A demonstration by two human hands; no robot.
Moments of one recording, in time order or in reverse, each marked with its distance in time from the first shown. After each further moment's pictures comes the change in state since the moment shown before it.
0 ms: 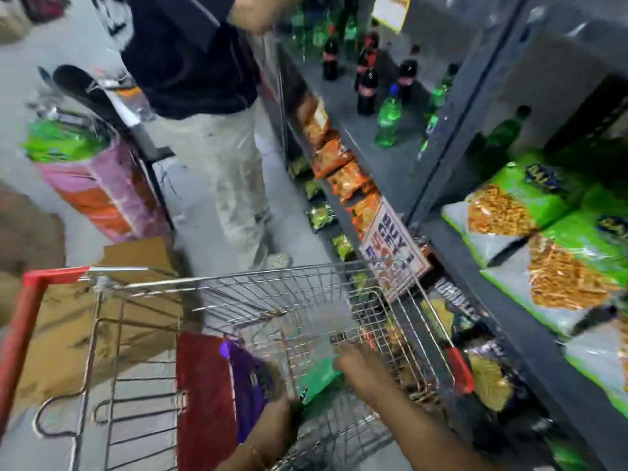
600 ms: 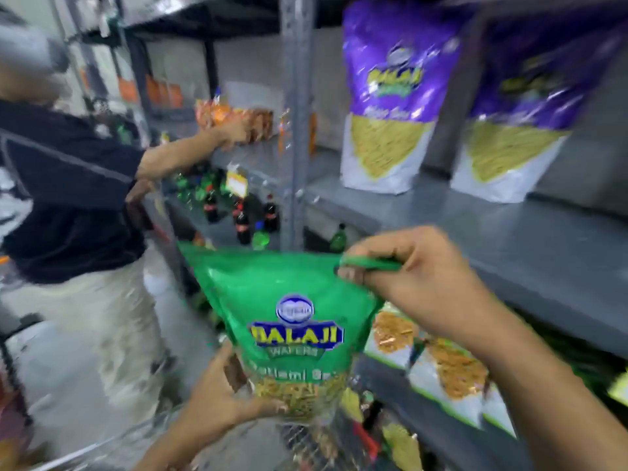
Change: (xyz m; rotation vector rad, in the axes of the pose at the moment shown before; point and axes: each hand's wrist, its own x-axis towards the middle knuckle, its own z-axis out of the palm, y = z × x) left_hand -0.069 0.202 -0.195 -0.851 -0.001 0.783; right_hand -0.295 -0.020 -0.327 0.649 1.015 -0.190
